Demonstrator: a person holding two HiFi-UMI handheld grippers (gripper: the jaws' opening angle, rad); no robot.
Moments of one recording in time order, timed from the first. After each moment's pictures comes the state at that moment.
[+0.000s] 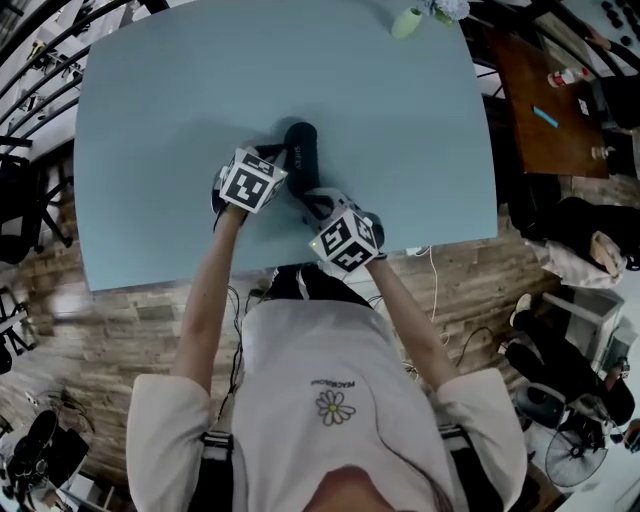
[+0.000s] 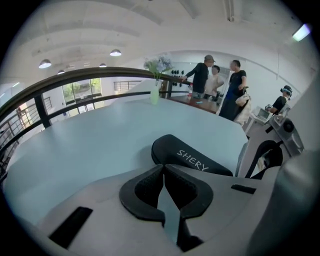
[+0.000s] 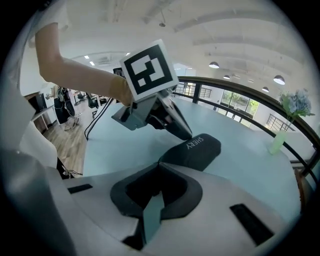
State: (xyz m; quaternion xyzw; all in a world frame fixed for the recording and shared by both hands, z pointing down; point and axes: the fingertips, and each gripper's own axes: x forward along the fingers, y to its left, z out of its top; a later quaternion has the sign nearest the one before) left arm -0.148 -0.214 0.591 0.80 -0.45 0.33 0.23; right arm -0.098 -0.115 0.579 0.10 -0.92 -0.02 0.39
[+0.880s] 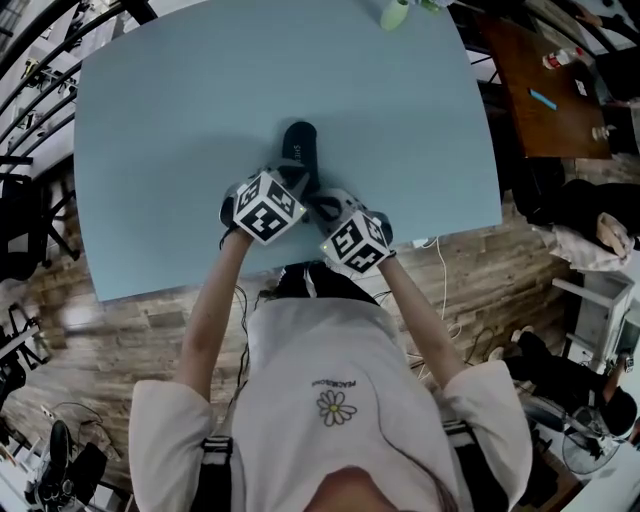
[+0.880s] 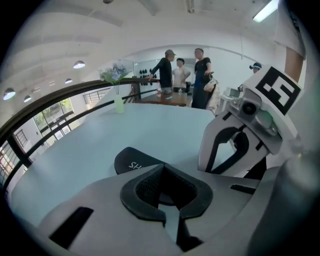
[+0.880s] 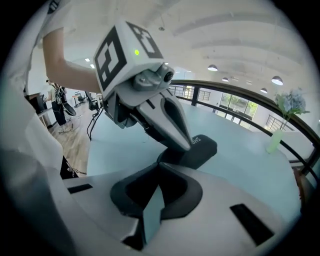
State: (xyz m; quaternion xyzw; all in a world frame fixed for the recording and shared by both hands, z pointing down) left arm -0.078 -0.172 0.569 0.85 -0.33 0.38 0.12; right arm -0.081 -0.110 0.573 0.10 -0.92 -0.02 0.37
